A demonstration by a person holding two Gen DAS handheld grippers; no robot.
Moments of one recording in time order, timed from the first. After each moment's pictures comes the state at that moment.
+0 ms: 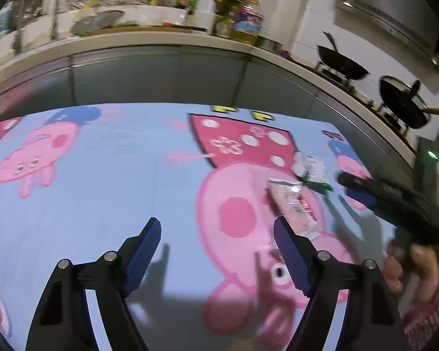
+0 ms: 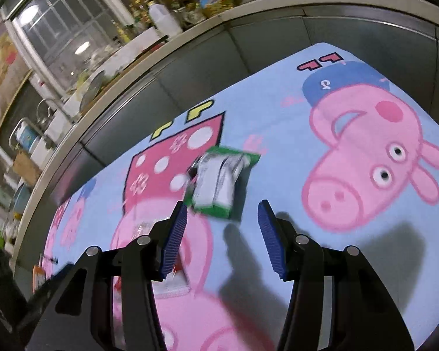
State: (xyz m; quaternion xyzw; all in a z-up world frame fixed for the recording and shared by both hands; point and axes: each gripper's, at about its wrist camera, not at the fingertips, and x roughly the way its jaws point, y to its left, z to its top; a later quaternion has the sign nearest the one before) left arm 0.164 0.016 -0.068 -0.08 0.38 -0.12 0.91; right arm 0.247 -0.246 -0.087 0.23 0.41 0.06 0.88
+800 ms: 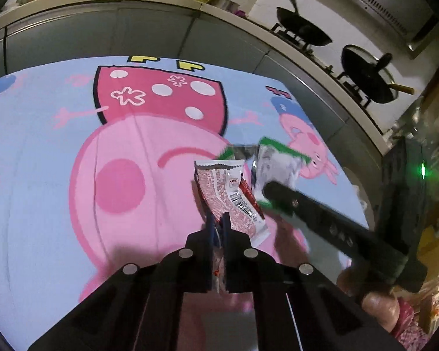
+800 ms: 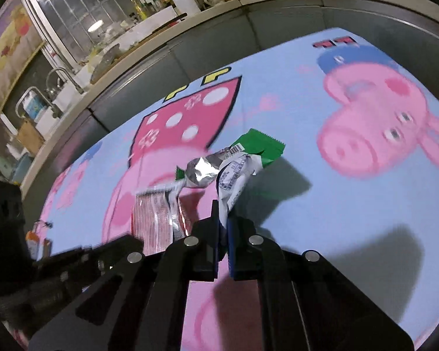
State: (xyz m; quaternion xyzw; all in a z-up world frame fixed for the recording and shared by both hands) left arm 0.169 -0.055 -0.090 -0.12 0.45 -0.24 0.85; right arm 0.196 -0.223 -0.105 0.19 0.43 0.10 0.88
